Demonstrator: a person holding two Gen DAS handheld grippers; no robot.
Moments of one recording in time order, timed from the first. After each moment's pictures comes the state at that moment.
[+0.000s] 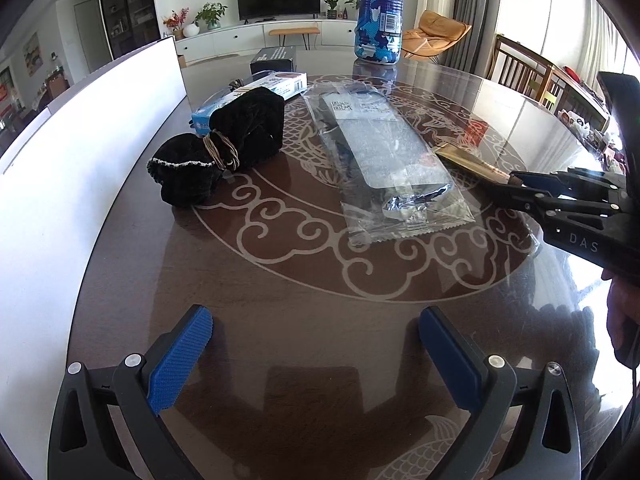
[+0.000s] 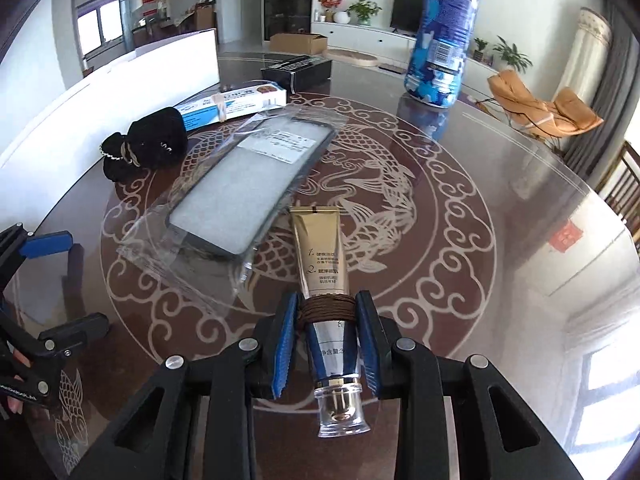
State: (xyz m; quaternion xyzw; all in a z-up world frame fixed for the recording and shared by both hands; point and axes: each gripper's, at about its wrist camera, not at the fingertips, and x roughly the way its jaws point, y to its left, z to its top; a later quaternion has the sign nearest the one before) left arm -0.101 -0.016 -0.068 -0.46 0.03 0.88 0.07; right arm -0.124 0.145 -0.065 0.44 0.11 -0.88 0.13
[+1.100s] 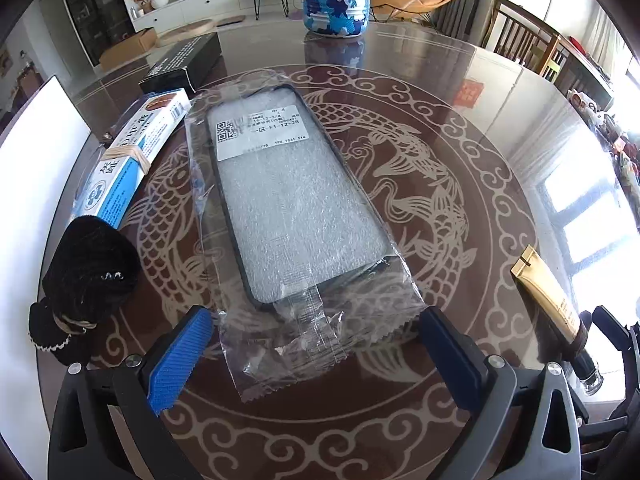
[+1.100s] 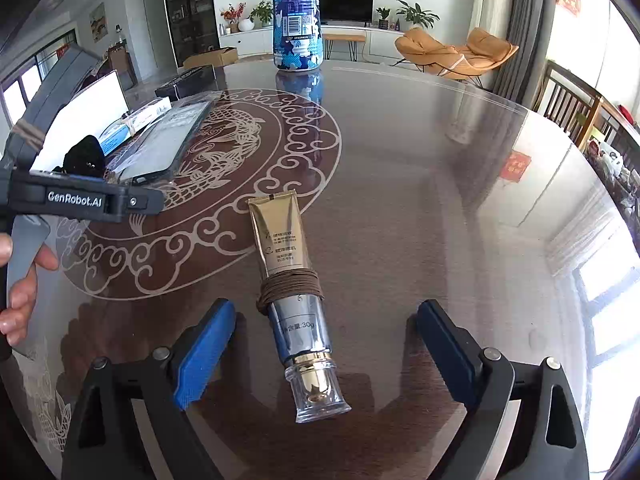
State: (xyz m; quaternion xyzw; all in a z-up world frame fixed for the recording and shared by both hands) left arm -0.216 0.082 -0.061 -0.55 0.06 0.83 0.09; right arm -0.070 0.242 -0.068 0.45 0.02 -0.89 0.02
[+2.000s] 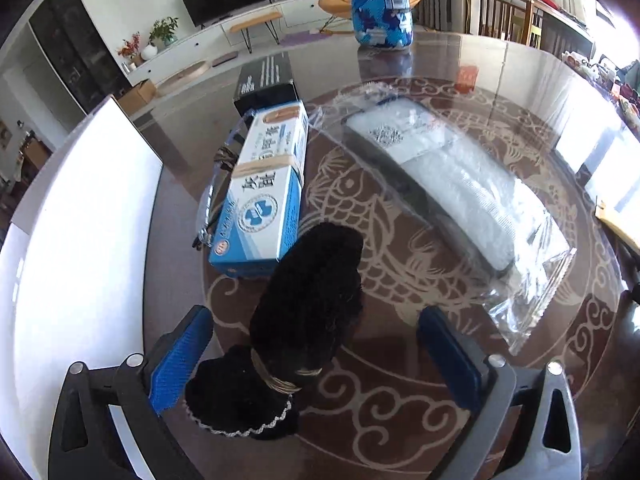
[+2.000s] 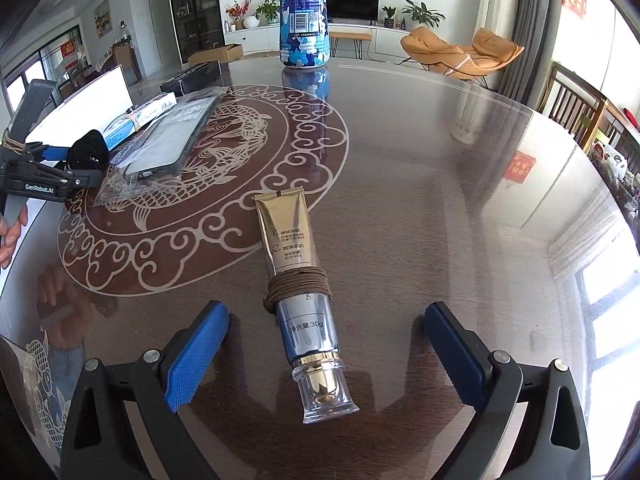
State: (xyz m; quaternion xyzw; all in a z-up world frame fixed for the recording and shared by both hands) left arm -0.219 -0.023 -0.051 -0.49 0.15 0.85 0.10; right arm -0.069 0.239 -0.070 0.45 0.02 -0.89 0.02
